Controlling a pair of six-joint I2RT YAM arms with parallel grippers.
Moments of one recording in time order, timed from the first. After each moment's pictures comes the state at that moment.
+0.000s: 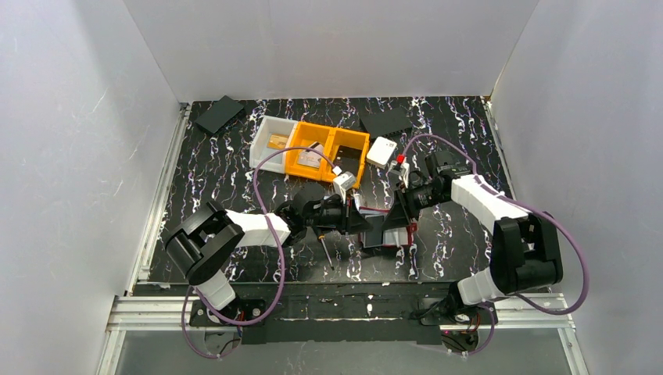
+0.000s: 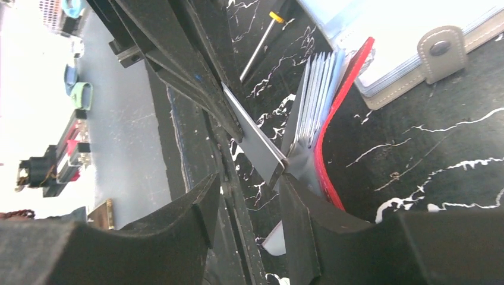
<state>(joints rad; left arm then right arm) -0.84 1.65 0.67 0.69 0.55 -0.60 0.24 1.45 0.91 -0.75 -1.10 -0.45</state>
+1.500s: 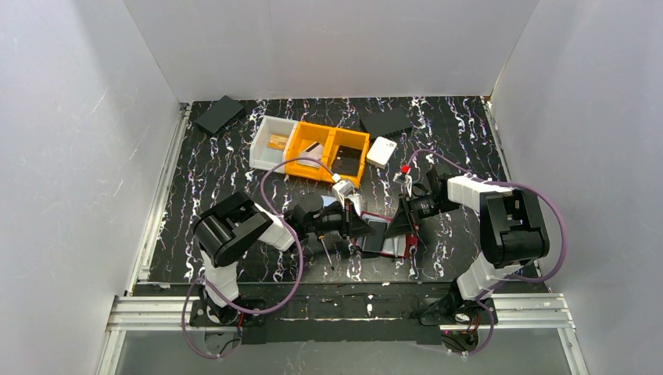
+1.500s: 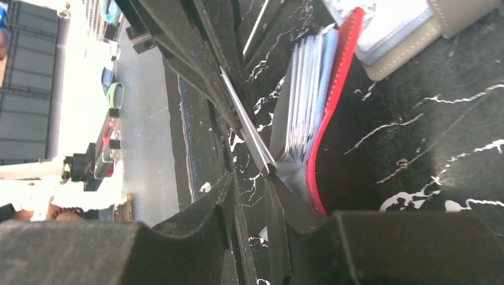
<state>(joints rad) -0.84 1.85 0.61 1.06 0.59 -0.69 0.17 1.64 0.85 -0.82 -1.24 -0.69</state>
